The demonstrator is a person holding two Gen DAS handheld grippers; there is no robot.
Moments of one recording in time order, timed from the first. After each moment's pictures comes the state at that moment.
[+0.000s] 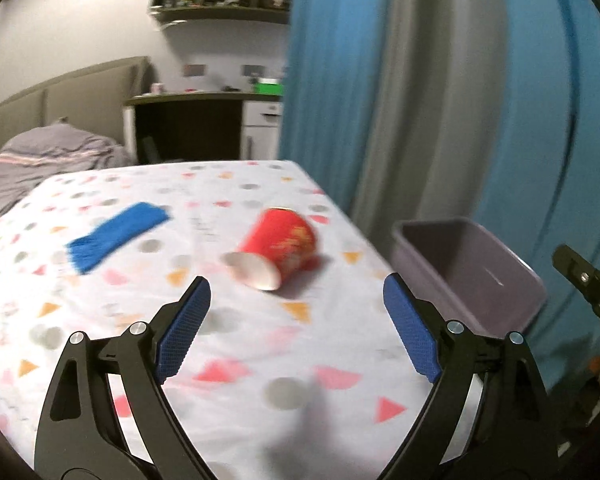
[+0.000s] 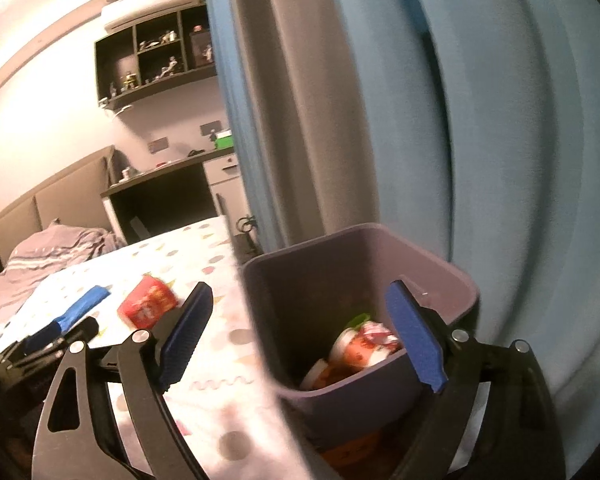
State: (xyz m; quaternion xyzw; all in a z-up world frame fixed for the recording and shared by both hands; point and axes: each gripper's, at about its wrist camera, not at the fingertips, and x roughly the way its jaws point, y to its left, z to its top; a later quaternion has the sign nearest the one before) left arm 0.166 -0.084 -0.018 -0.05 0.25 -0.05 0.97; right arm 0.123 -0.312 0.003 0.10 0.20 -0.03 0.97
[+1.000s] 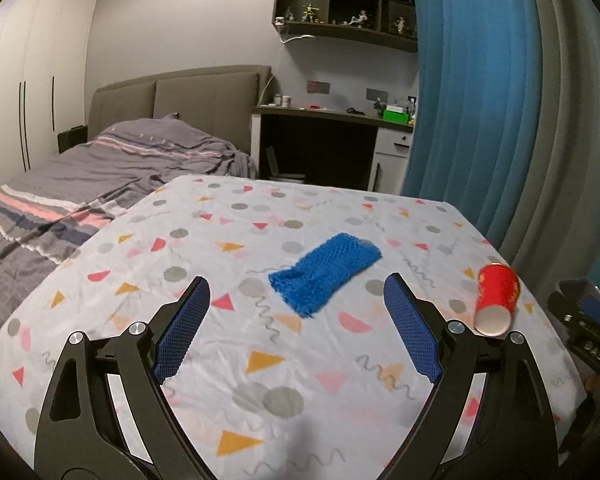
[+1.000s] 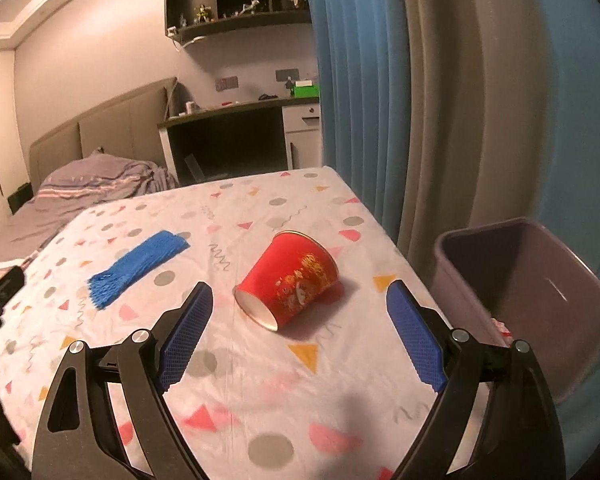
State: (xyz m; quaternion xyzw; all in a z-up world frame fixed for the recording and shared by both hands) left arm 0.168 0.107 -0.005 -0.07 0.22 0.13 0.96; right arm 0.232 -0.133 -0.026 0.03 0.27 0.04 0.96
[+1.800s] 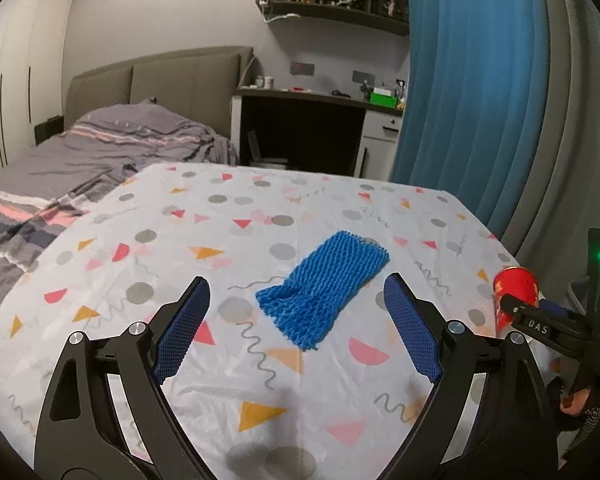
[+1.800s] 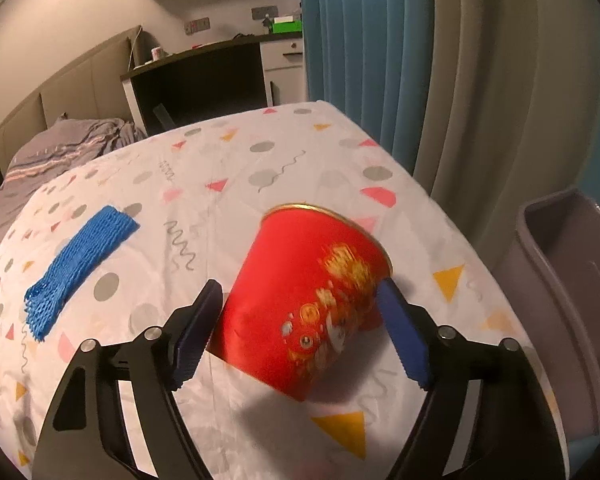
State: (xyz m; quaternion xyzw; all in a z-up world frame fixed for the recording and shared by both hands) left arm 0.233 0.133 -0.026 -0.08 0.26 0.09 0.96; right arm 0.329 -0.112 -0.075 0.03 0.37 0.02 0.93
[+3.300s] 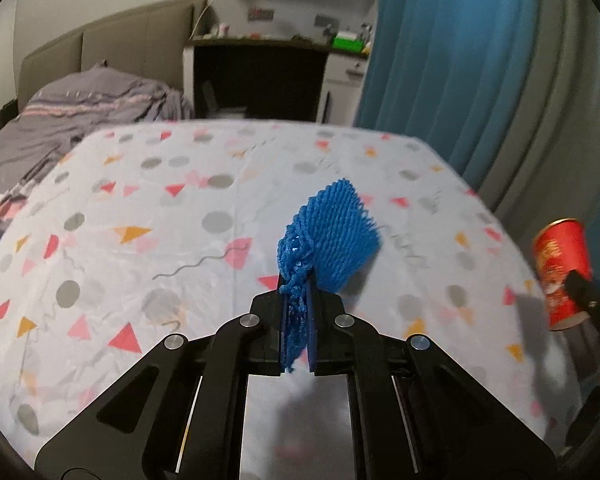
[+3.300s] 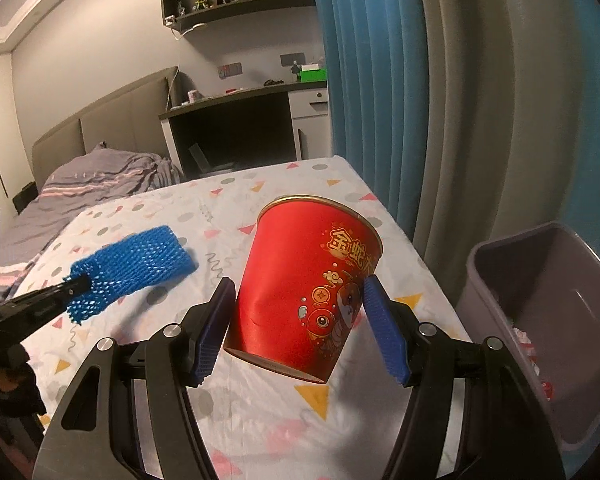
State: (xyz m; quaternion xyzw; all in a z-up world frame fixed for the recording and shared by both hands) left arm 0.281 0.102 -0.033 -0.07 0.34 0.01 0.94; right arm 0.261 -0.151 -0.023 0.05 0.29 0.08 0.95
